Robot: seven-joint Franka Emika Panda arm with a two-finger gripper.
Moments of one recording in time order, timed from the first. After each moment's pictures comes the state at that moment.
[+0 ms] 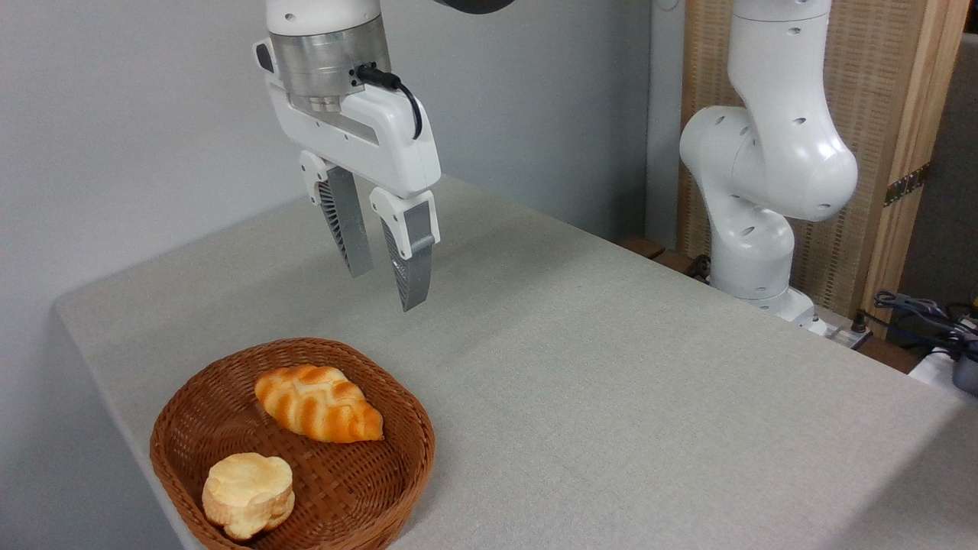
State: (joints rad) arm -0.15 -0.01 0.07 -1.67 -0.04 1.67 0.66
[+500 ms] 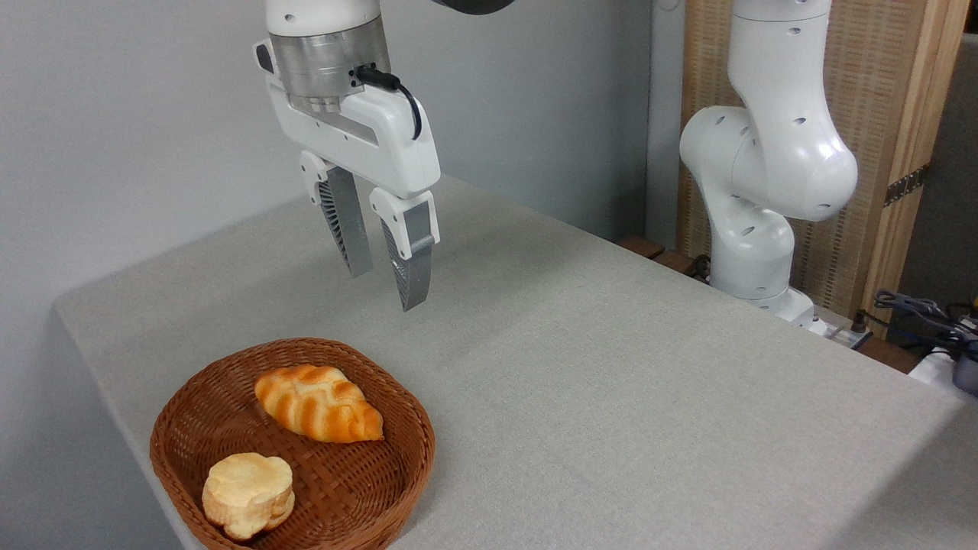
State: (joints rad) arm -0.15 -0.01 0.07 -1.67 -0.04 1.67 0.66
